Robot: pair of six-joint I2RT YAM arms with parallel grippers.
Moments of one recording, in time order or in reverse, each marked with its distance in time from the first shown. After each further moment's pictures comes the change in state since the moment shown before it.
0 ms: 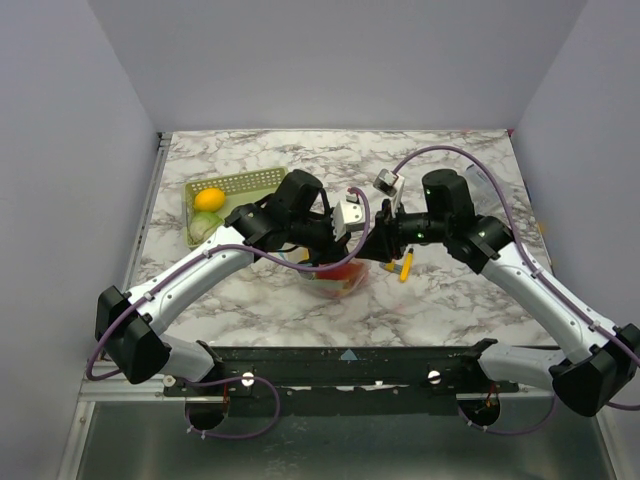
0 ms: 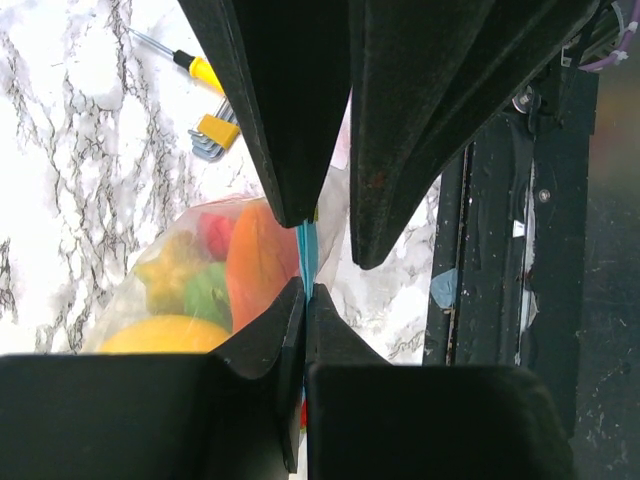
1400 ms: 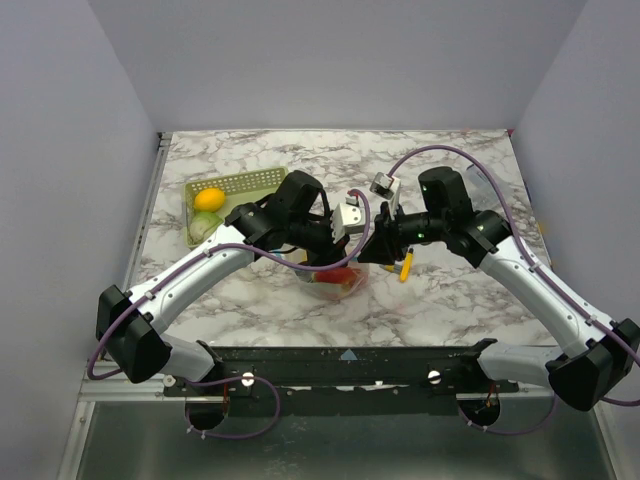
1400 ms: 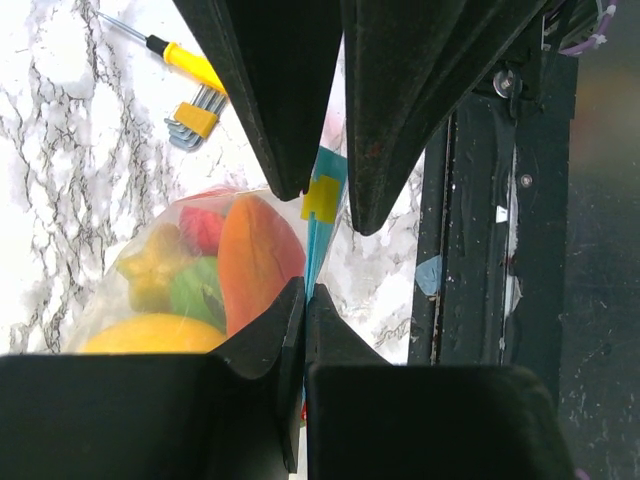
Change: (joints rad) left arm 0.002 0.006 0.003 -0.042 0.031 0.016; right arm 0.000 0.027 0.045 -0.114 -0.032 -0.095
